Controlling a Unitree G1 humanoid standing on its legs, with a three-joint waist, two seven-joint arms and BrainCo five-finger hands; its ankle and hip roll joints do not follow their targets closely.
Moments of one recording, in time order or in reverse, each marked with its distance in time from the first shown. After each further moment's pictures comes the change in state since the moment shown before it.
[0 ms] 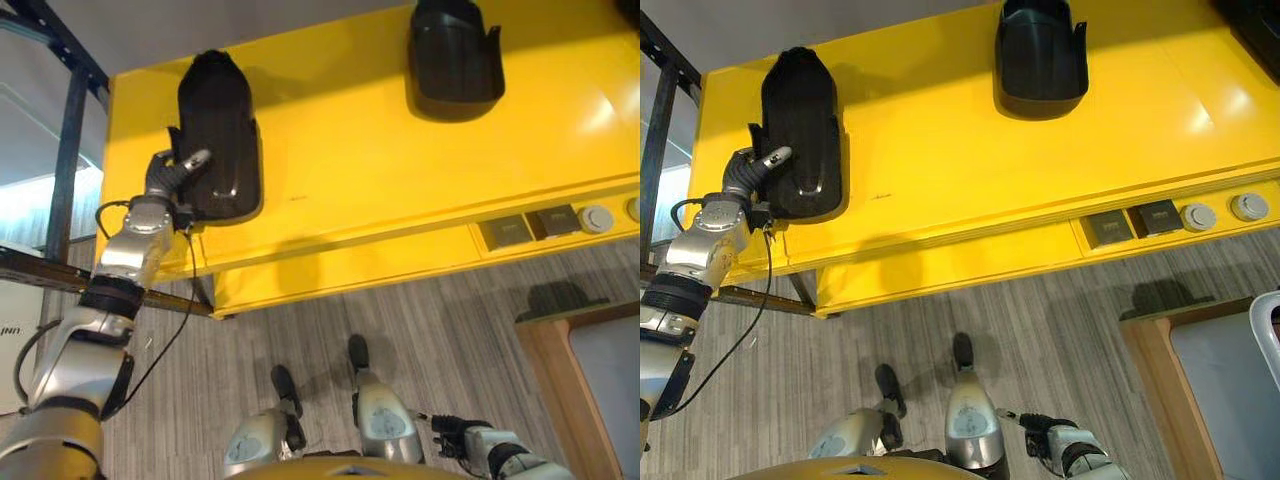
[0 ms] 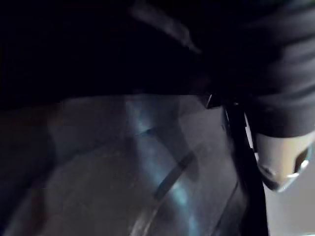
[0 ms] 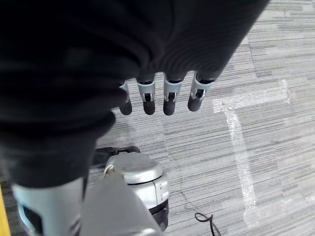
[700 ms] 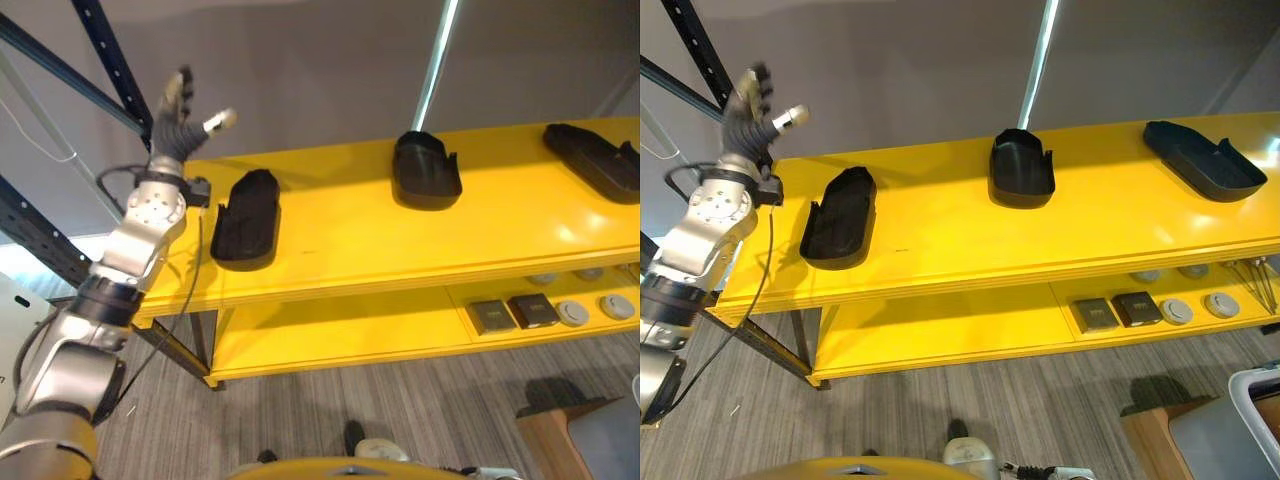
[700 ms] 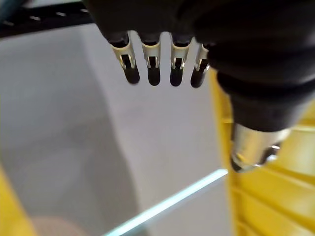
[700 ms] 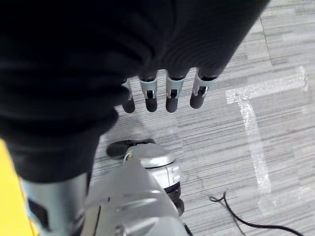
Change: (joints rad) left arm 0.230 0.035 0.133 -0.745 0.058 -0.208 0.050; right arm 0.105 0.058 -0.036 0.073 -0.003 0.063 0.065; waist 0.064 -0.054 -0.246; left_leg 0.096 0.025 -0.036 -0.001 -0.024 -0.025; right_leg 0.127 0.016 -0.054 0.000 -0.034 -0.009
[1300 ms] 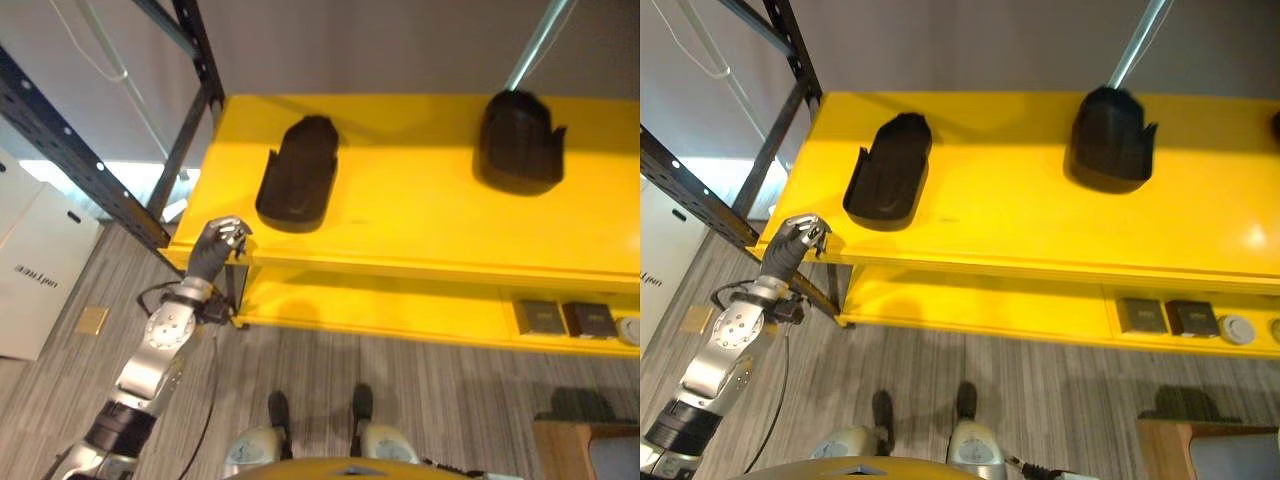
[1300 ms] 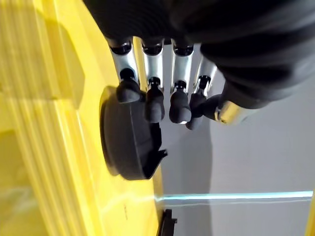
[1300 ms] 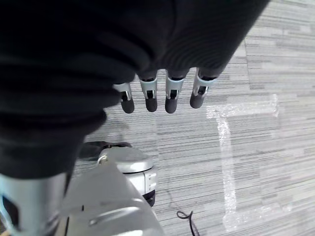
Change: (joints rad) left arm 0.374 -0.167 -0.117 0.080 -0.020 -0.173 -0.202; right arm -0.023 -0.031 0.028 0.000 0.075 -0.028 -0.010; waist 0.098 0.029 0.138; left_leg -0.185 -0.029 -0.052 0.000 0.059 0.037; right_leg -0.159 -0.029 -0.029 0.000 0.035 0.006
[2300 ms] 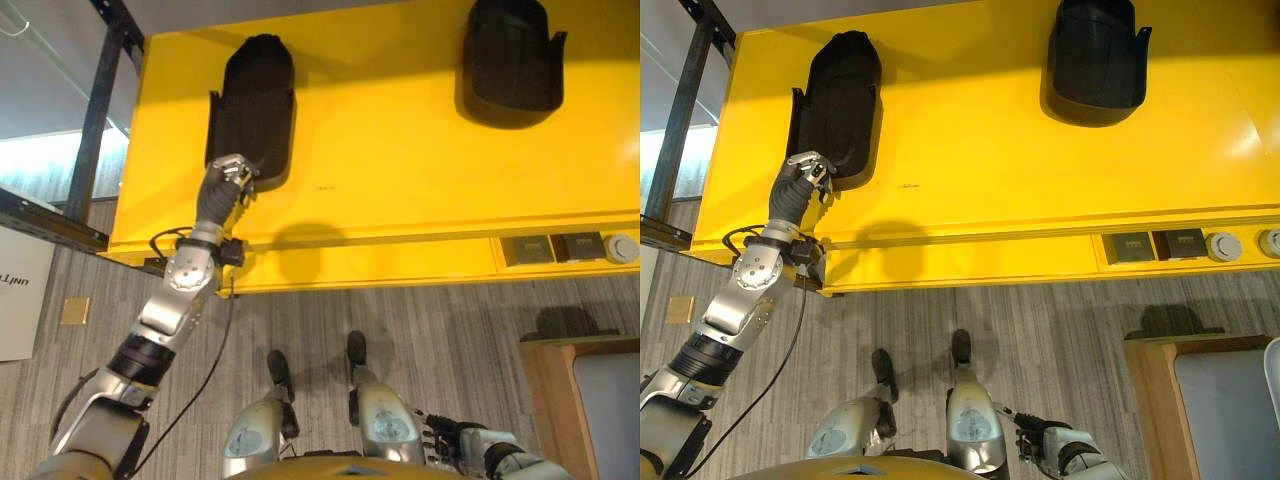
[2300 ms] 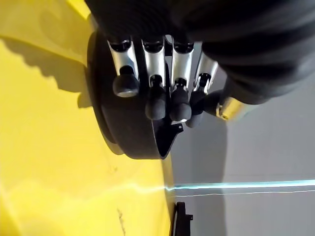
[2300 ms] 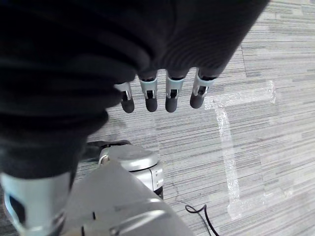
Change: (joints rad) left arm -0.299 0.000 -0.056 0.187 -0.022 -0.021 0.165; right arm -0.090 -0.010 0.030 -0.065 0.028 -0.004 -0.015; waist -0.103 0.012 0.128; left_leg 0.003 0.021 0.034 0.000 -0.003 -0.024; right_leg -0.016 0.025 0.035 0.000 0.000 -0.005
